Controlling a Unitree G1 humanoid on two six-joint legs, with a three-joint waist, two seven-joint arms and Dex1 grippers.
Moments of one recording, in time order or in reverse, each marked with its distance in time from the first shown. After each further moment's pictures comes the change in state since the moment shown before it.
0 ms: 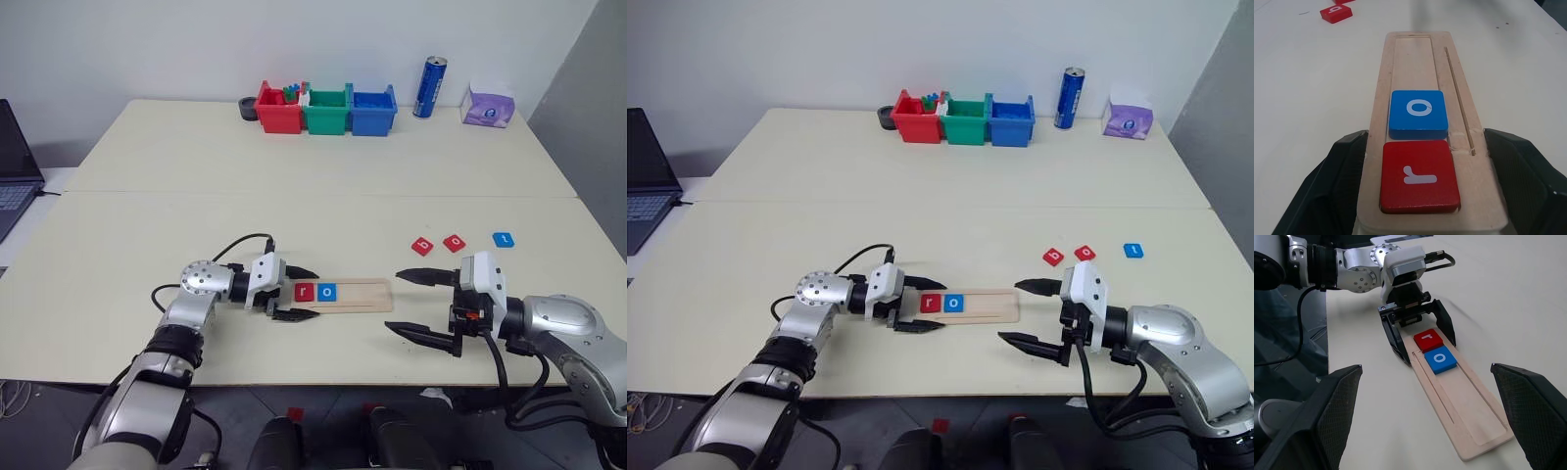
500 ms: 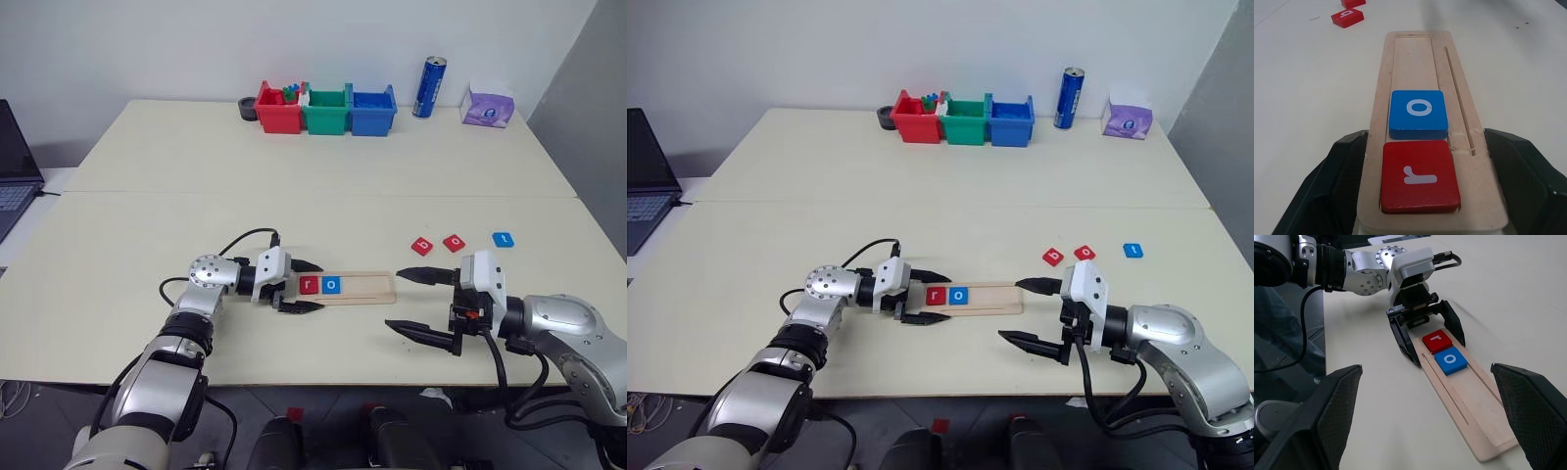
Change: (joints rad) left arm -0.067 -0.032 0.008 0.144 0.020 -0.090 -0.009; right arm 0.000 0.000 0.000 0.001 0.001 0.000 -0.011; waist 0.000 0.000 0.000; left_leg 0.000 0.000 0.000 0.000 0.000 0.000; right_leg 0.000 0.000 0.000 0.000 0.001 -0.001
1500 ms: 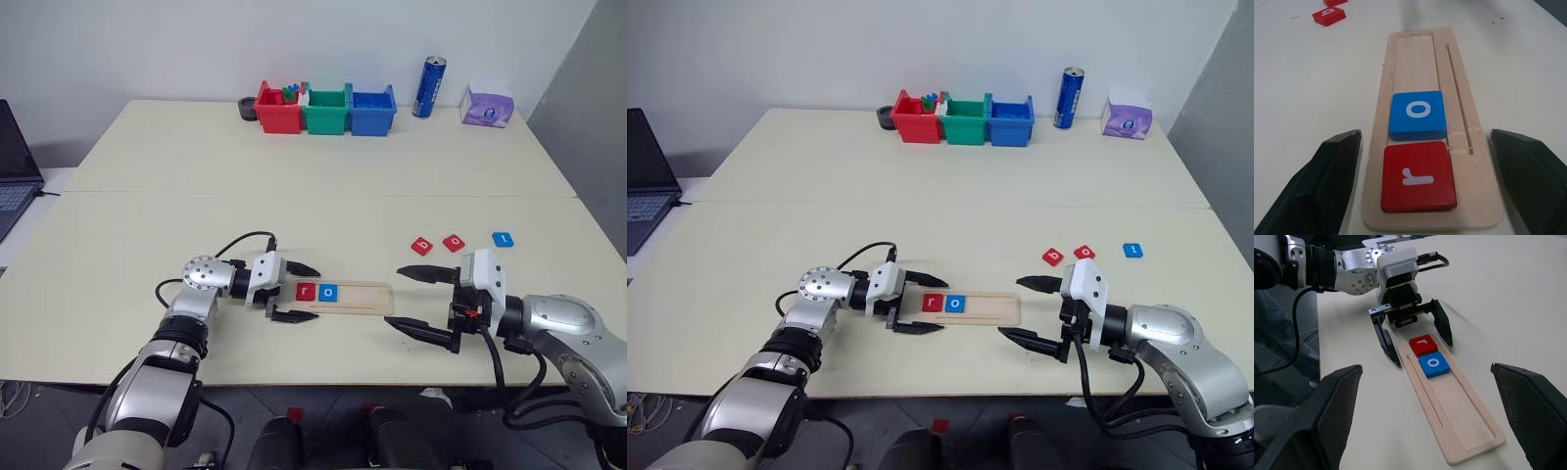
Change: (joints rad) left arm 0.017 0.034 0.012 -0.051 -0.005 0.023 -0.070; right arm 0.000 0.010 0.000 0.000 0.001 0.002 -0.028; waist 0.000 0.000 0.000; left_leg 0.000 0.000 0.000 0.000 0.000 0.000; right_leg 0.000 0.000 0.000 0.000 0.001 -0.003
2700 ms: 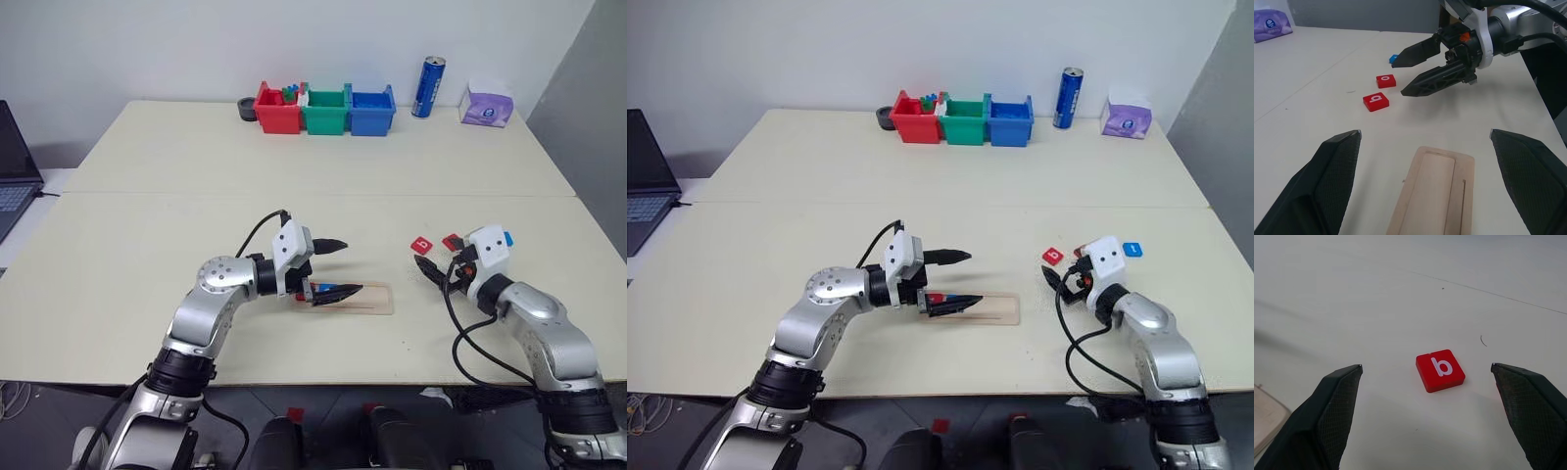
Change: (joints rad) left arm 0.258 -0.043 0.001 -0.940 -0.154 0.778 0.459; right arm -0.150 0.244 -0.046 0.435 -0.283 -0.056 -0.438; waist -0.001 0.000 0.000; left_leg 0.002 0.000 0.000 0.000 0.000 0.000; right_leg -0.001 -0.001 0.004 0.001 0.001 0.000
